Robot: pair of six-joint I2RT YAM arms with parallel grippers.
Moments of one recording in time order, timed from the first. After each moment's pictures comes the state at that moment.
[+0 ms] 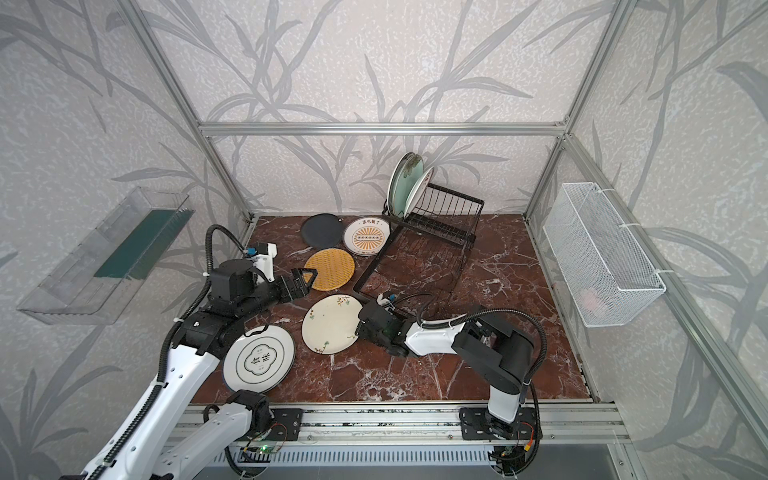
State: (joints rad) left arm -0.21 0.85 0.89 -0.54 0.22 -0.51; right arm 1.01 1.77 0.85 0.17 0.11 1.27
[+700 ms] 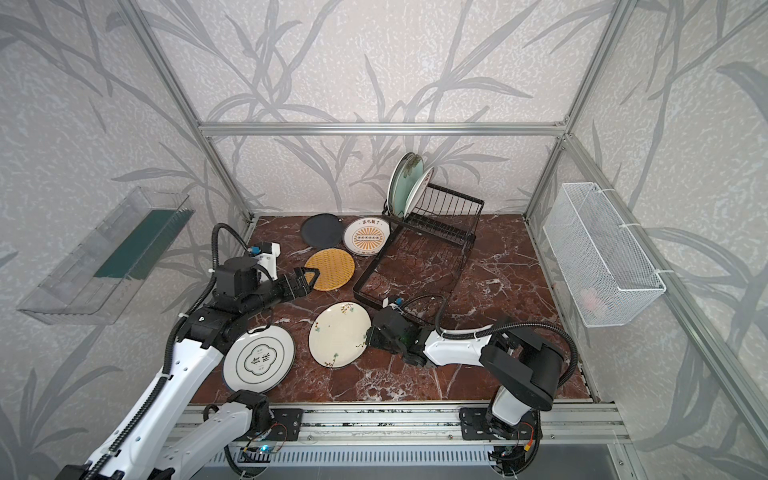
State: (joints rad) left arm -0.21 0.89 0.89 -0.53 0.23 -0.53; right arm 1.01 1.61 0.70 0.21 0.01 1.15
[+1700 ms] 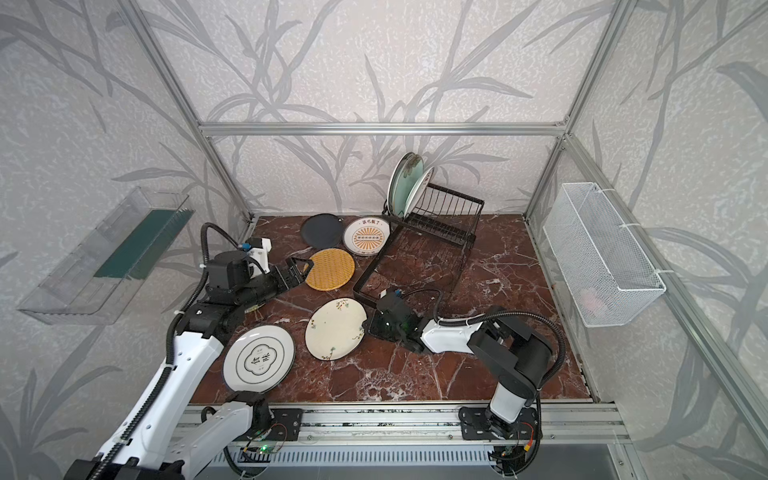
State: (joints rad) left arm -0.08 0.93 0.90 -0.47 0.37 -0.63; right arm 0.90 1.70 0.76 0.29 -0.17 1.19
